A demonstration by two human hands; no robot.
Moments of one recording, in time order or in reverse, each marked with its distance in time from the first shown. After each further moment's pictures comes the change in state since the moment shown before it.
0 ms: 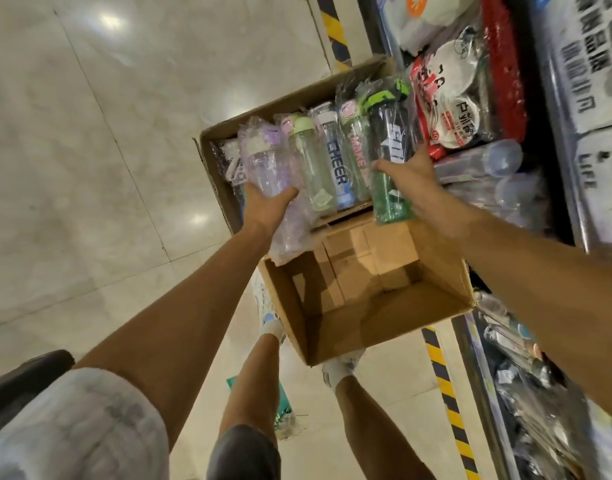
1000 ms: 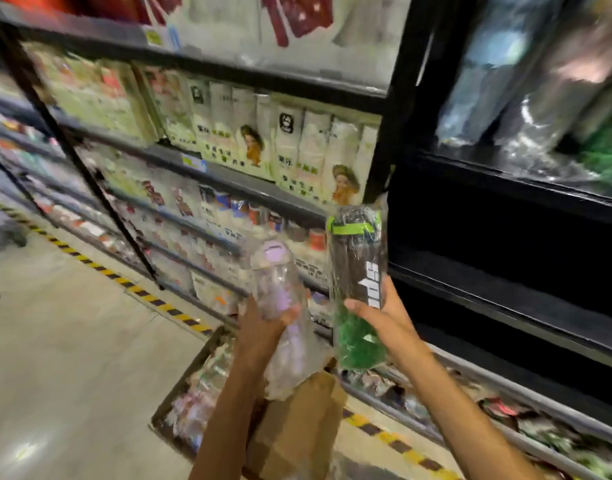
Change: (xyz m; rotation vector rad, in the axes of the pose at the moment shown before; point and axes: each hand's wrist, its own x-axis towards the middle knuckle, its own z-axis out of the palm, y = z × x) left_hand -0.682 0.170 0.012 0.244 -0.680 0.830; right_hand -0.711 0.044 -0.400 0.806 0.493 -0.471
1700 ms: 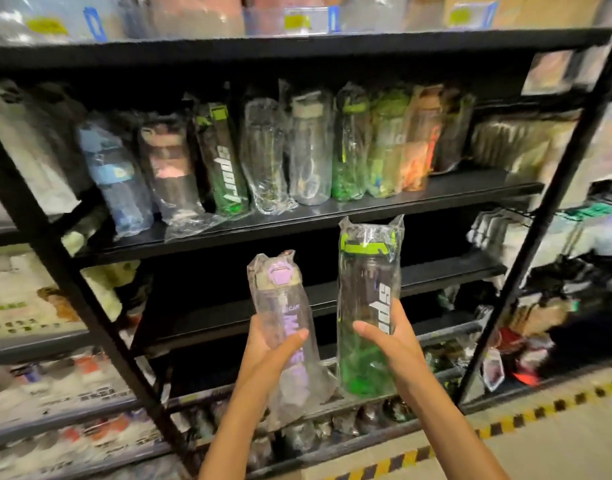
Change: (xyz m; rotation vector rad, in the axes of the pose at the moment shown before) left_hand -0.223 0.075 0.330 0.086 -0.757 0.233; right_hand -0.302 0.003 -0.312 0.152 0.750 -0.172
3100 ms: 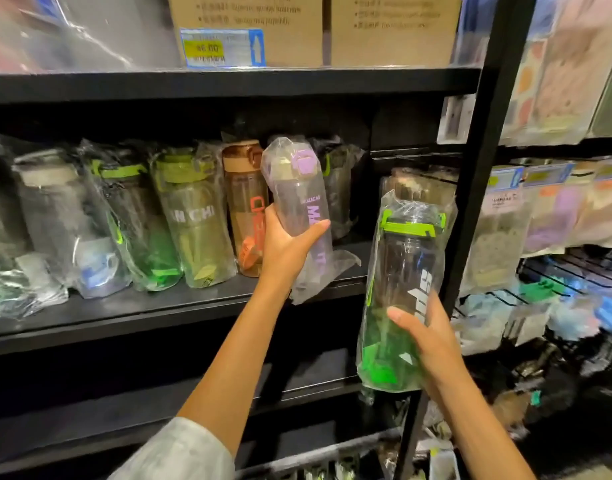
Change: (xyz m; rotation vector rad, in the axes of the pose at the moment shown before) left_hand 0.314 0.191 0.491 0.041 0.116 0.449; right_hand 0.300 -0.045 -0.434 0.144 0.068 -0.226
